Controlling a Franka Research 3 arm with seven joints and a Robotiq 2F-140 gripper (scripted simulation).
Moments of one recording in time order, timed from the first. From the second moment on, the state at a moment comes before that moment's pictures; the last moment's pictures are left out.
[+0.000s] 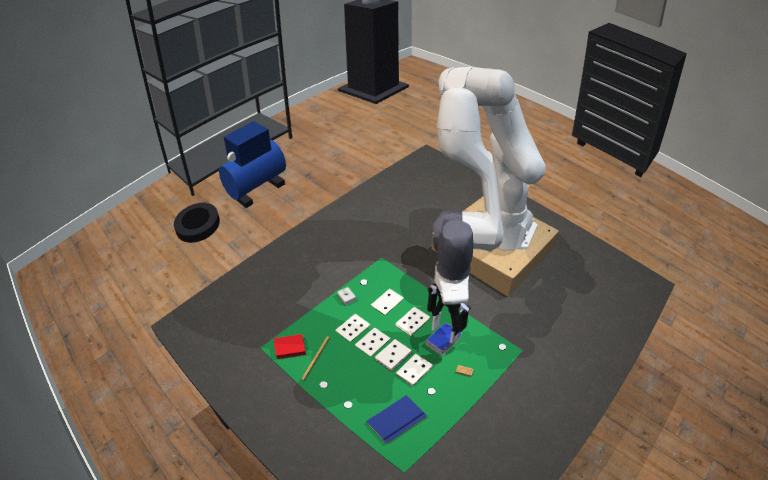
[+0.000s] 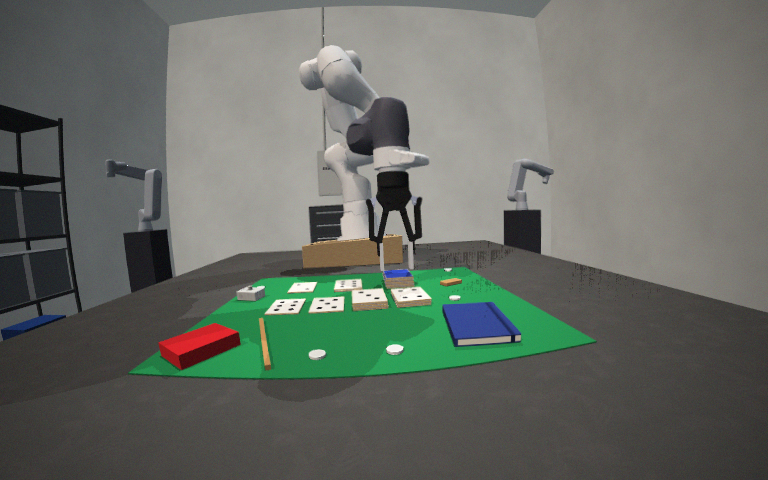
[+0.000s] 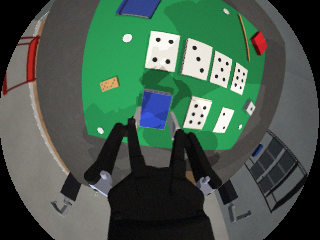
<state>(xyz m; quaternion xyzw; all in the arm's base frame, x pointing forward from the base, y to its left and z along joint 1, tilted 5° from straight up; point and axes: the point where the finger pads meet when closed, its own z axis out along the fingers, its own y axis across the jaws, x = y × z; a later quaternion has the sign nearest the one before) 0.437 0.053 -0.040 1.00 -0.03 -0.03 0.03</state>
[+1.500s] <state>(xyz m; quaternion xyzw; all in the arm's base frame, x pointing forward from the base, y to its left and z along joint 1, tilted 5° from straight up) 0.437 0.053 -0.040 1.00 -0.03 -0.03 0.03</state>
